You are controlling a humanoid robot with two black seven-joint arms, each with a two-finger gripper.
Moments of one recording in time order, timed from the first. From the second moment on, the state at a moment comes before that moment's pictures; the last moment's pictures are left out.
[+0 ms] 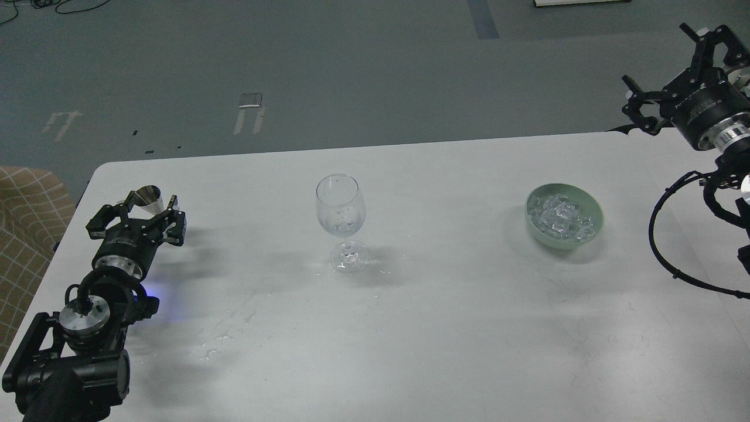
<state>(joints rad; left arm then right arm) -0.30 0.17 -1.70 -0.78 -0.09 -0.27 0.17 0.65 -0.39 1.39 0.69 -0.31 0.45 -0.08</state>
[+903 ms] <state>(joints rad) -0.25 0.44 -1.57 -1.29 -0.09 -0.15 0.18 0.64 -0.45 1.39 0.81 -0.41 0.46 -0.07</state>
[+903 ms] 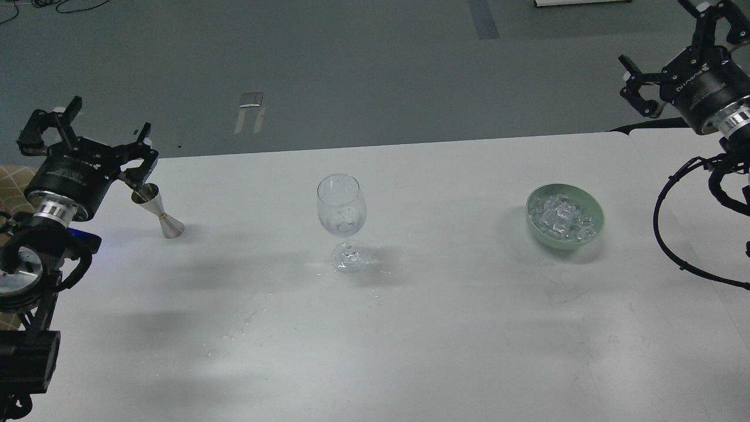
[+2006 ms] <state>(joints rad) -0.33 0.41 -1.48 -1.26 0.23 -0.25 0.08 0.77 -0.71 0.93 1.23 -1.57 0.46 -0.07</state>
